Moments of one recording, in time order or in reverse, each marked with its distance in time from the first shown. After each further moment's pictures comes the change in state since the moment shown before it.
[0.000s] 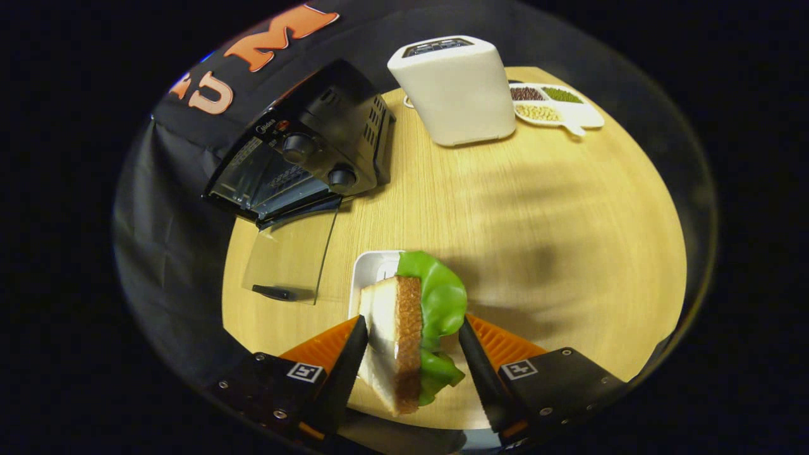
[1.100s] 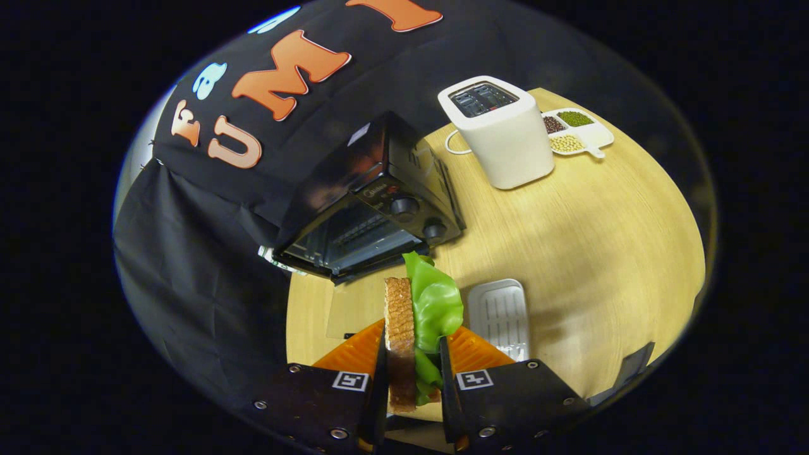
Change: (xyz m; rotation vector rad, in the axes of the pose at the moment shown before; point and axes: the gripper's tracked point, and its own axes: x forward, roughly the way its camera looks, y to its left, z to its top) arm -0.041 0.131 0.055 0.162 -0.254 0.160
